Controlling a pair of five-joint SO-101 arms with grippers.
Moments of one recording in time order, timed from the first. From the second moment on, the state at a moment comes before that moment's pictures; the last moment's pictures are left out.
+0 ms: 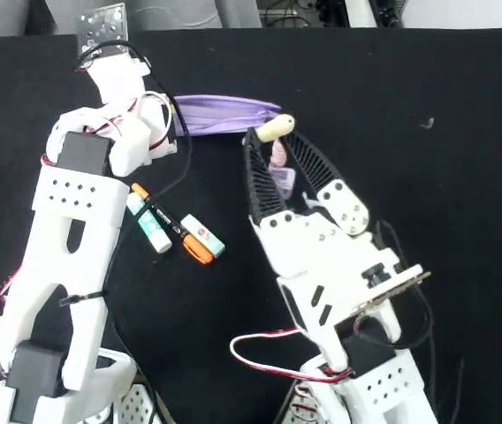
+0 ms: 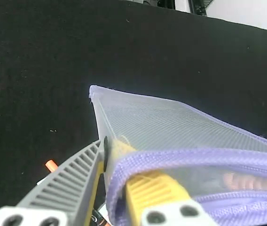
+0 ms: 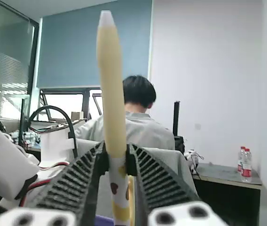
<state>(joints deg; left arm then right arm) 6.1 -18.0 3.7 62.1 16.9 -26.2 -84.0 73.3 -8.1 2.1</state>
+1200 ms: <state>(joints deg) 6.0 -17.9 3.8 62.1 19.9 -21.1 -52.2 76.6 -35.2 2.0</state>
